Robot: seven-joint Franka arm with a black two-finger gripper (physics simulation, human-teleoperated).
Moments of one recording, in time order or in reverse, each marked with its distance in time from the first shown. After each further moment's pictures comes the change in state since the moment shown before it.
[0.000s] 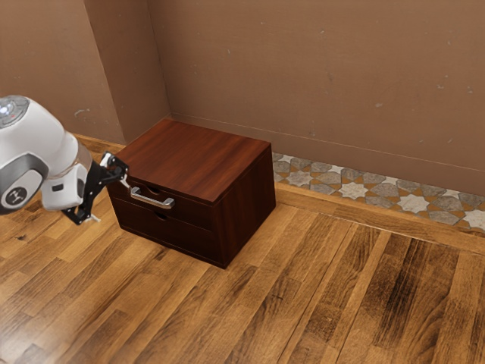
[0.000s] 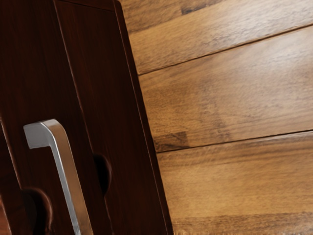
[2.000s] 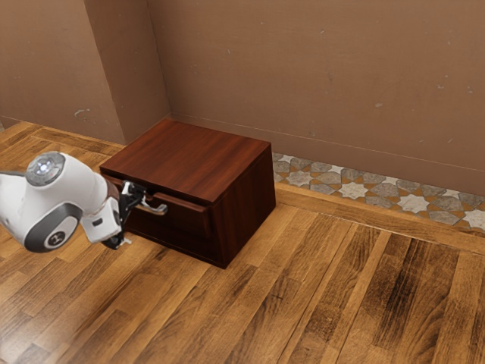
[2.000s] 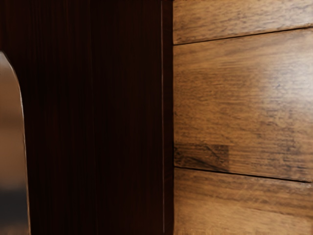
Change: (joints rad) arm 0.019 -0.414 0.082 -0.014 0.039 0.515 -0.249
